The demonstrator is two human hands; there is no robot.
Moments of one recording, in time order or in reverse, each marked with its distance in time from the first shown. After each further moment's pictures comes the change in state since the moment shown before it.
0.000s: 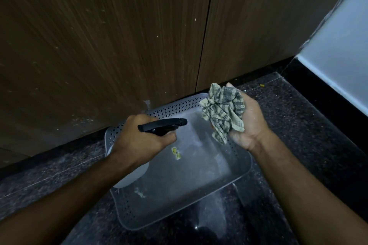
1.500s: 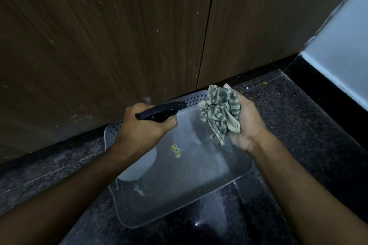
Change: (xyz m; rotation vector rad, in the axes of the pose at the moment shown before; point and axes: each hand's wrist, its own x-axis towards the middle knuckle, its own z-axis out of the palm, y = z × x) left_hand 0.012 0.008 0.004 -0.166 0.061 -0.011; right_hand 0.000 0.008 -0.001 -0.073 0.079 0.067
